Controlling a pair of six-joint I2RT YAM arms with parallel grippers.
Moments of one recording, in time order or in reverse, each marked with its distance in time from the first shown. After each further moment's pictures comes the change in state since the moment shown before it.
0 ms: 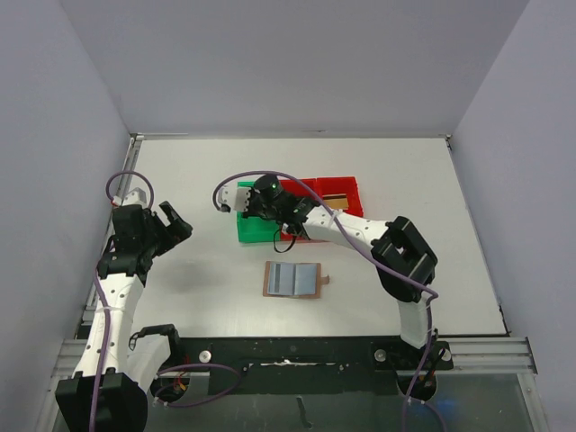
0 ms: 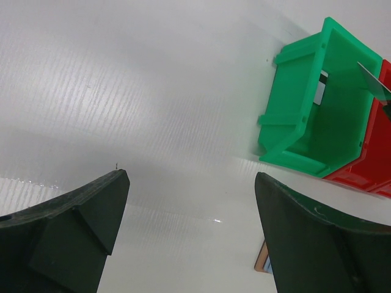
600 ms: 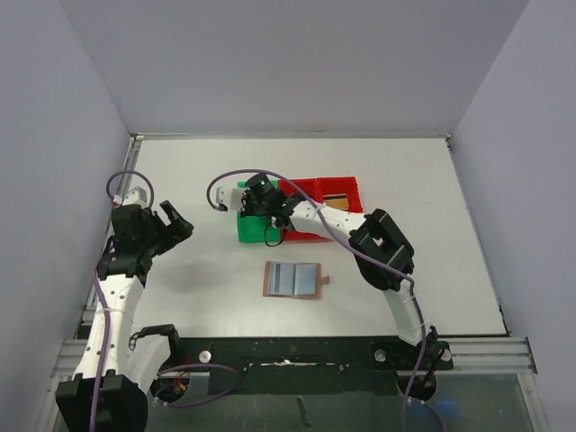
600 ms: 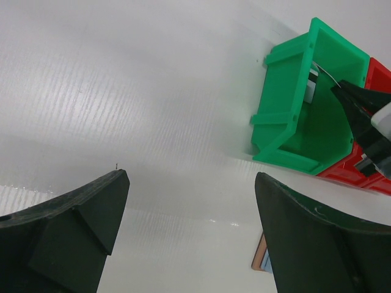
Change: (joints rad) left arm 0.000 -0.008 0.000 0.012 0.019 0.003; right arm -0.021 0.164 0.141 -0.095 0.028 -0.018
